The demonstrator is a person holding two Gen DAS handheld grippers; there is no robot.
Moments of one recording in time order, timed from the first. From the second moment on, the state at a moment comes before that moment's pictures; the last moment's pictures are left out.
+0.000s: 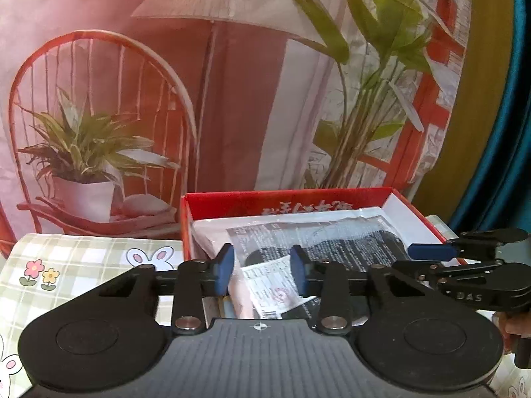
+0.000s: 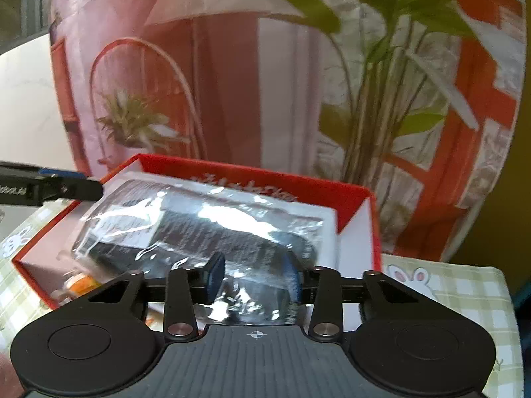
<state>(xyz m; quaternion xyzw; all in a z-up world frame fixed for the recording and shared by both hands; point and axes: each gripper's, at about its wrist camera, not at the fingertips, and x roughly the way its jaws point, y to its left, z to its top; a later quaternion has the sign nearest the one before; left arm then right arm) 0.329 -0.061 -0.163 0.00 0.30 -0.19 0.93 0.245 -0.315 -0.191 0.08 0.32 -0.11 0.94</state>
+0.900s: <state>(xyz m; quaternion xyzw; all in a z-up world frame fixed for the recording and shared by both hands) 0.362 -0.108 -0.209 0.08 0.41 -0.23 0.88 0.283 -0.323 -0.213 0.11 0.41 -0.11 0.90</state>
